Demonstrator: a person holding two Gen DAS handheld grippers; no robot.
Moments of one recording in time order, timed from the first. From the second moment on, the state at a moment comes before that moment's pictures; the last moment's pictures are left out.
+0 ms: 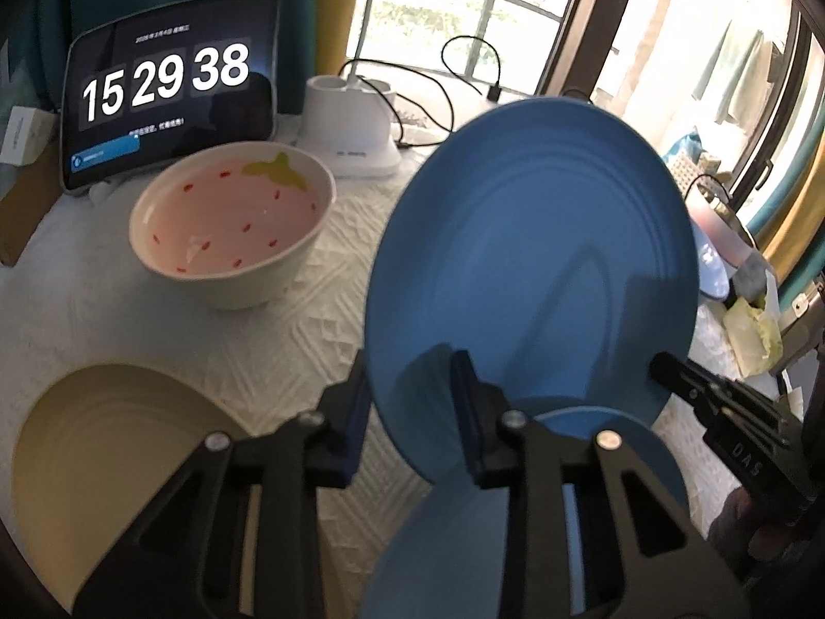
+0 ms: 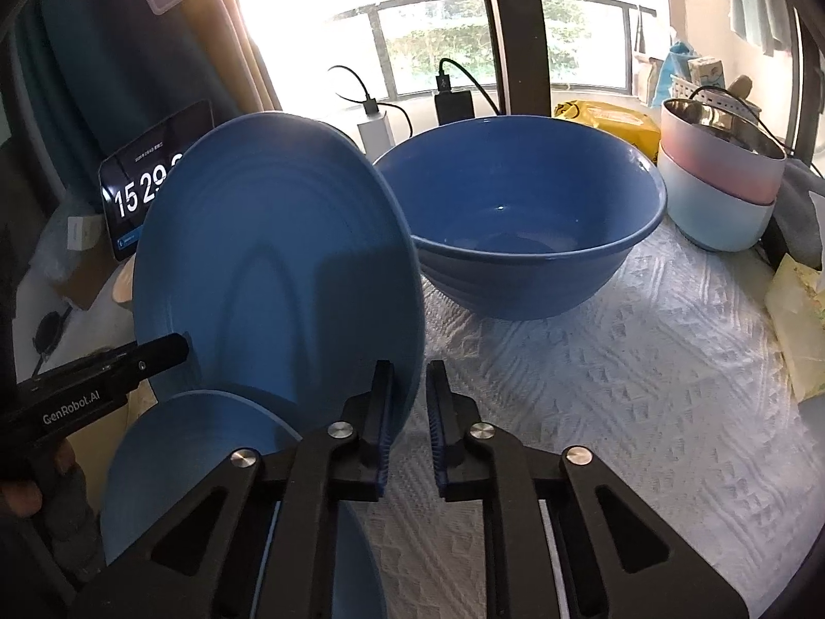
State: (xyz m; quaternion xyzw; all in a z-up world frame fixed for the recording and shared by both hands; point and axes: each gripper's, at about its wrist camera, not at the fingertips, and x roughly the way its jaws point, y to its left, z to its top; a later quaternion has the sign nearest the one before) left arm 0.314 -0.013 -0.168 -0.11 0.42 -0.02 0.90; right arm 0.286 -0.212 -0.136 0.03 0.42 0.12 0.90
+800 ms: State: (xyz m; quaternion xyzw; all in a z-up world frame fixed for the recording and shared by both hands) left arm 0.303 -0.016 -0.134 -0.09 0.36 -0.02 0.93; right arm 0.275 -0.206 -0.102 0.01 0.34 0.11 0.93
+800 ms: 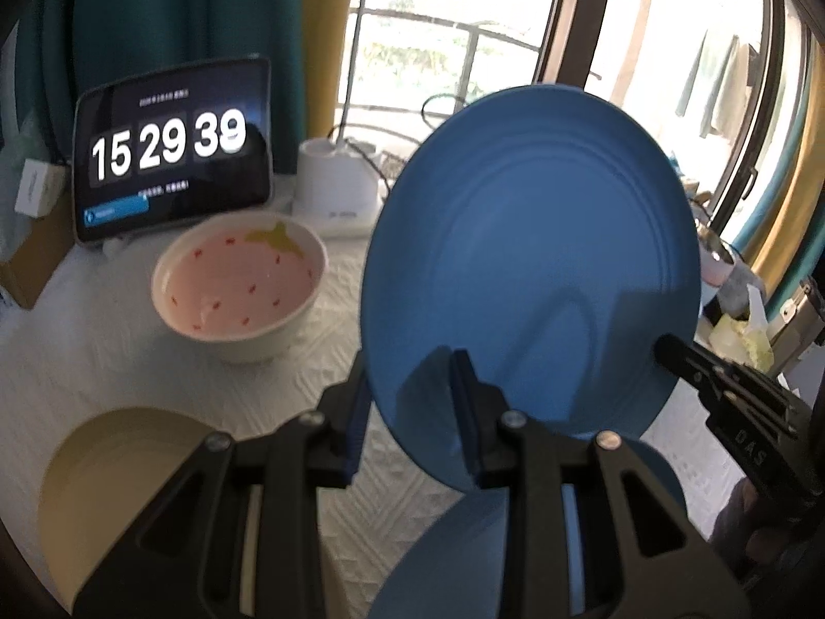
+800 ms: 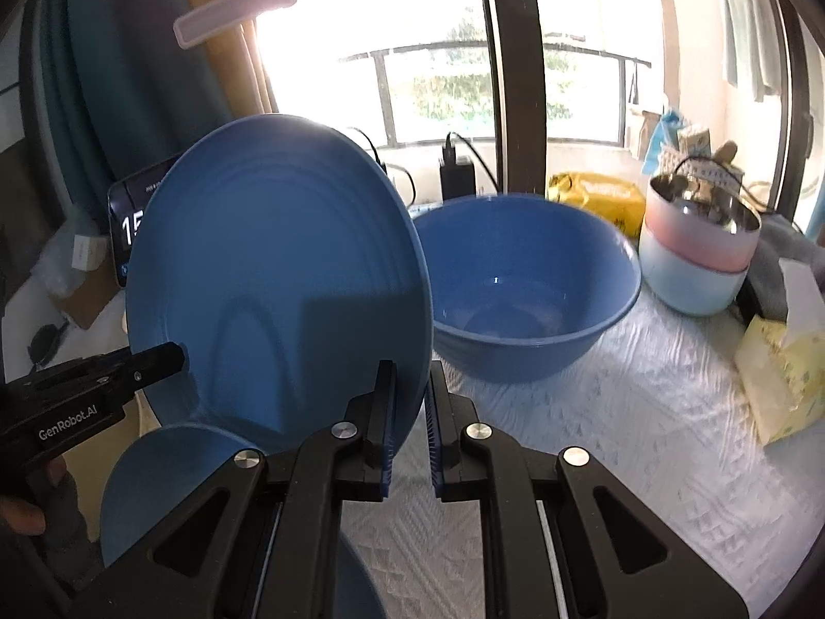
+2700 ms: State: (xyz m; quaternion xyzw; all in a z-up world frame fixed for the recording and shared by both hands) left arm 0.178 -0.016 -0.094 -0.08 0.30 -0.04 0.95; right arm 0.167 -0.198 -0.056 0.01 0.31 0.09 0.95
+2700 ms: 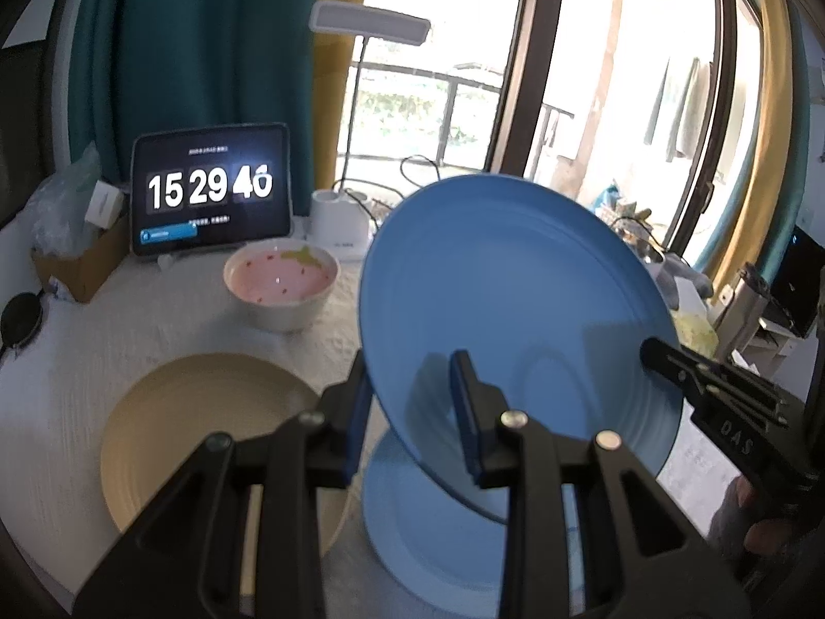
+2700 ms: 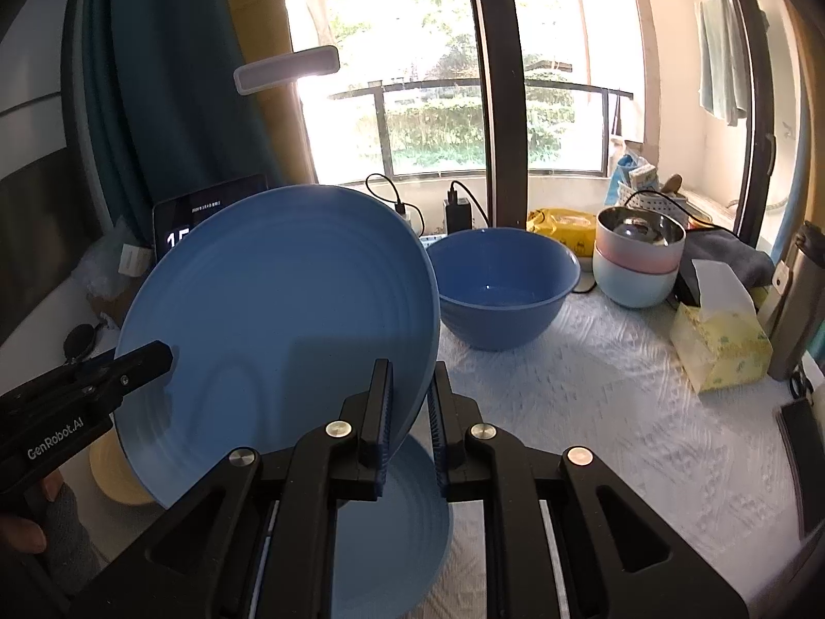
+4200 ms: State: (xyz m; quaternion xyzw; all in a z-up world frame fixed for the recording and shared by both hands) left arm 0.159 -0.036 -0.171 -0.02 0.41 -0.04 0.91; right arm 0.142 -0.209 -0.136 0.04 0.41 0.07 0.91
